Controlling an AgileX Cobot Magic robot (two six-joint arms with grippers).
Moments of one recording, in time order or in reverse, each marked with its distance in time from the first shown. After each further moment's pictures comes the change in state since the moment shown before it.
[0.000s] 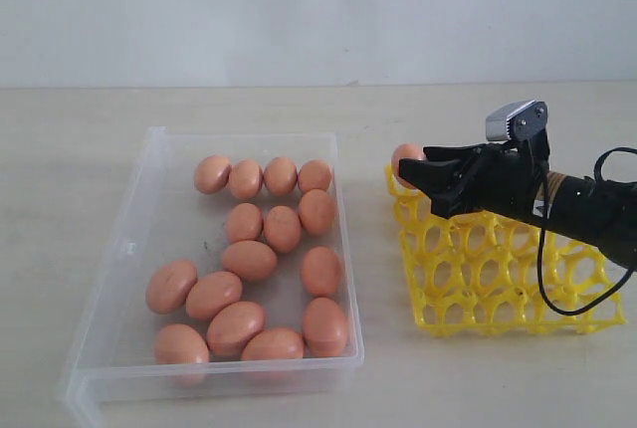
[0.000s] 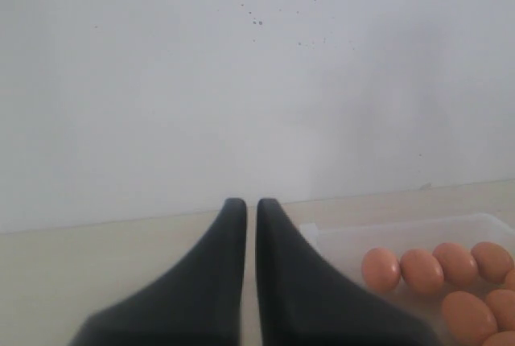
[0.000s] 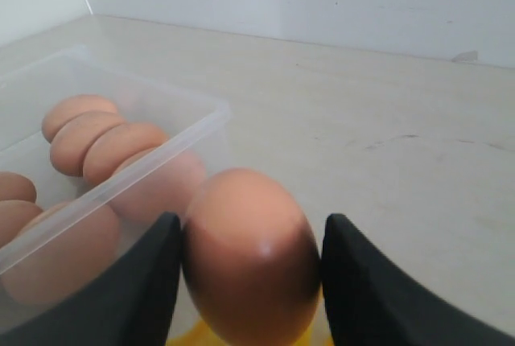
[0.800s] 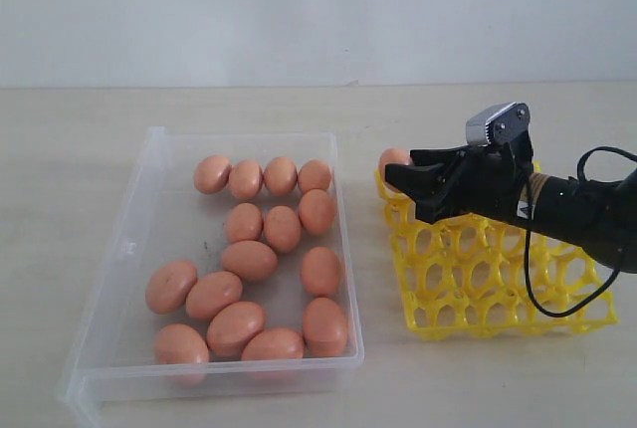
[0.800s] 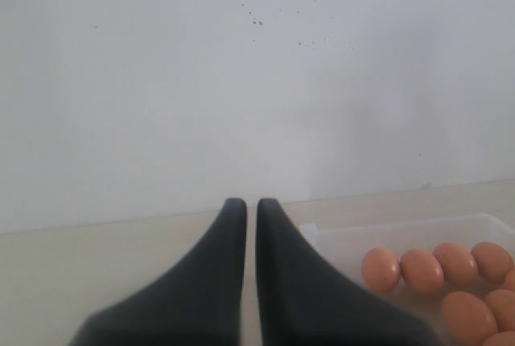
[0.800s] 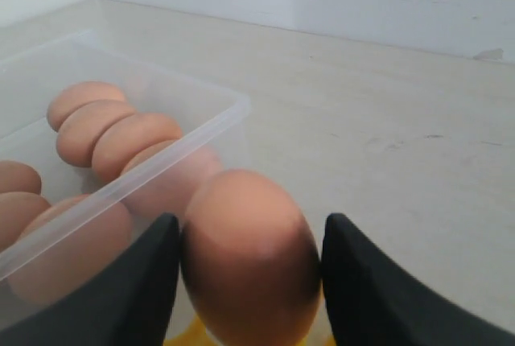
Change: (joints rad) left arm 0.000 0.000 0.000 0.000 0.000 0.000; right arm 0.049 0.000 -0.002 0.030 0.040 -0.029
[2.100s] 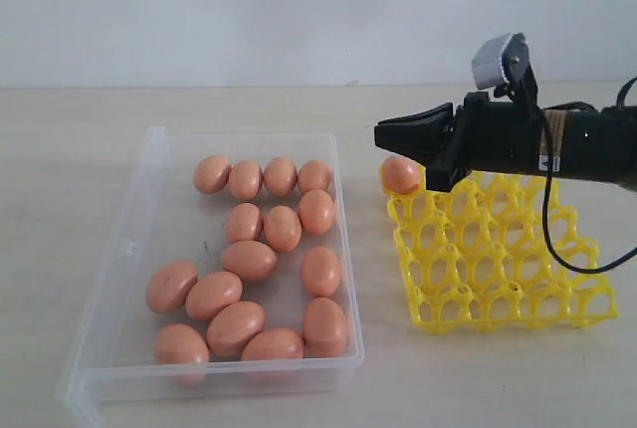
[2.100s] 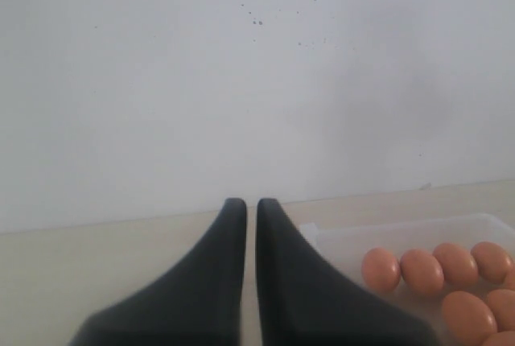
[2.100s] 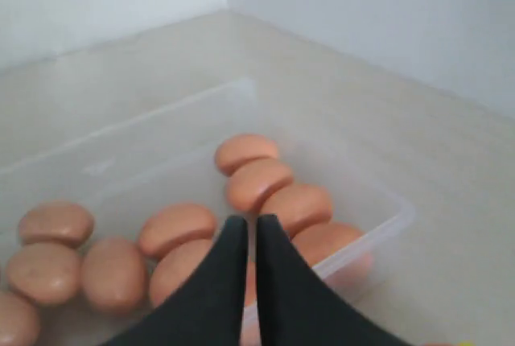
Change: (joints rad) left arm 0.000 0.000 0.000 0.000 0.000 0.000; right arm 0.010 -0.272 -0.030 -0.375 0.037 0.307
